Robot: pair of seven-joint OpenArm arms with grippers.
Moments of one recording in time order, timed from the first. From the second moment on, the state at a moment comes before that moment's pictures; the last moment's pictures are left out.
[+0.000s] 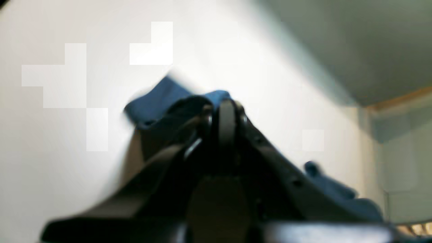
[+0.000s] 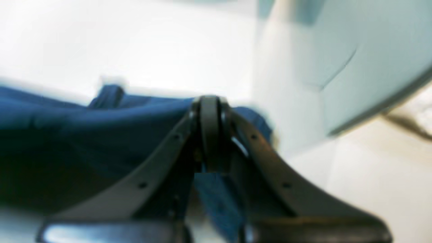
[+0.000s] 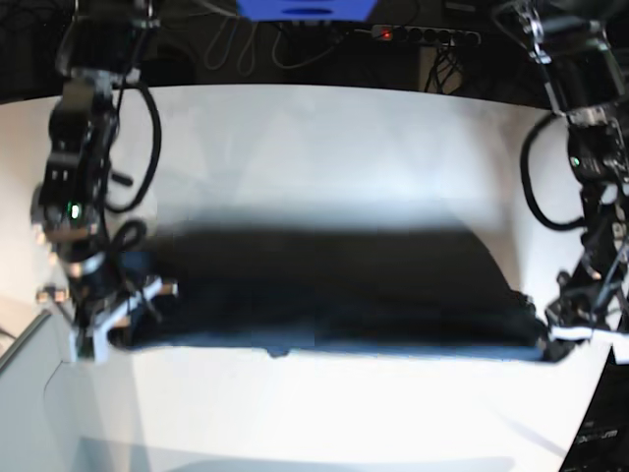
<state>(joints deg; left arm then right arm) -9.8 -17.7 -18.2 88.0 -45.4 -0.1 36.3 4.8 4.3 13.6 98.5 -1.1 16.3 -34.0</state>
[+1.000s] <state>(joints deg) -48.3 -18.9 -5.4 78.7 -45.4 0.1 35.7 42.2 8.6 11.8 93.1 -1.3 16.5 -33.2</state>
